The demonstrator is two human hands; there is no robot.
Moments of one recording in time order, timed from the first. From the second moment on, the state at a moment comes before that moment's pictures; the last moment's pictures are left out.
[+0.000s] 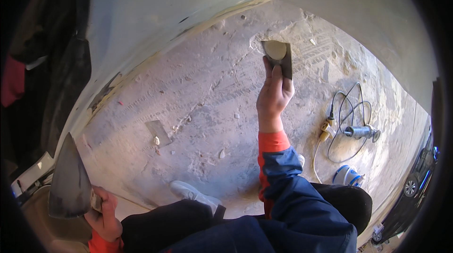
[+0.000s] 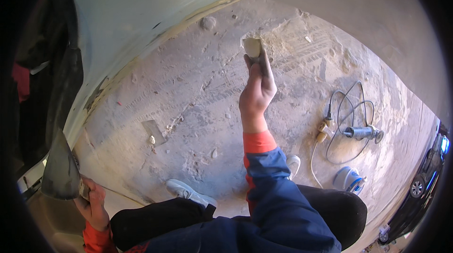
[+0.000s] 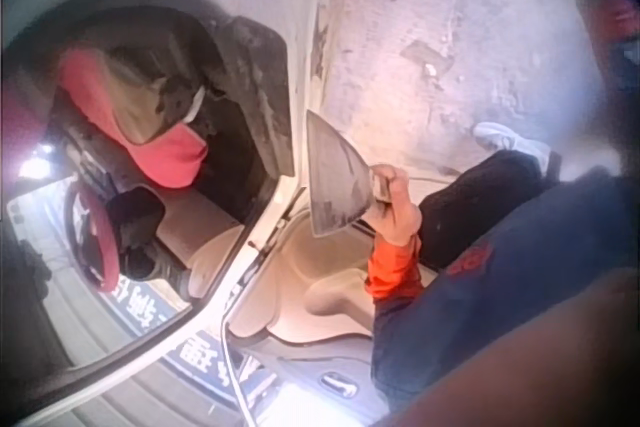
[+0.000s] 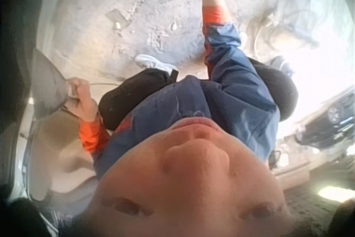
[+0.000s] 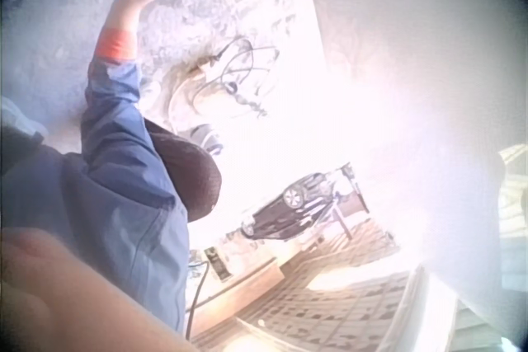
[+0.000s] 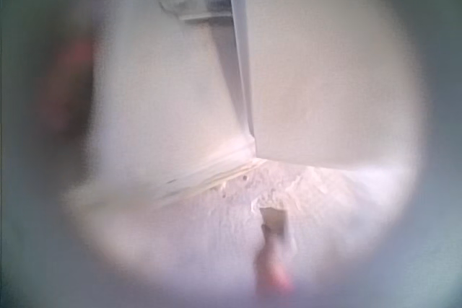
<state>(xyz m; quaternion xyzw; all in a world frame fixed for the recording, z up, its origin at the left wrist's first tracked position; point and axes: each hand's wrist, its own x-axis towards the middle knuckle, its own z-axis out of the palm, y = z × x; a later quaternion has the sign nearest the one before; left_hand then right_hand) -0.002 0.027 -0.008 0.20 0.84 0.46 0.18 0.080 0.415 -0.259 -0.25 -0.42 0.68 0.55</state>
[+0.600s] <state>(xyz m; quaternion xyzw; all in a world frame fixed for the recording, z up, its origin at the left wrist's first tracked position) 0.024 0.035 -0.005 0.01 0.87 0.45 0.21 0.049 0.465 -0.276 -0.12 -0.81 0.12 0.55</state>
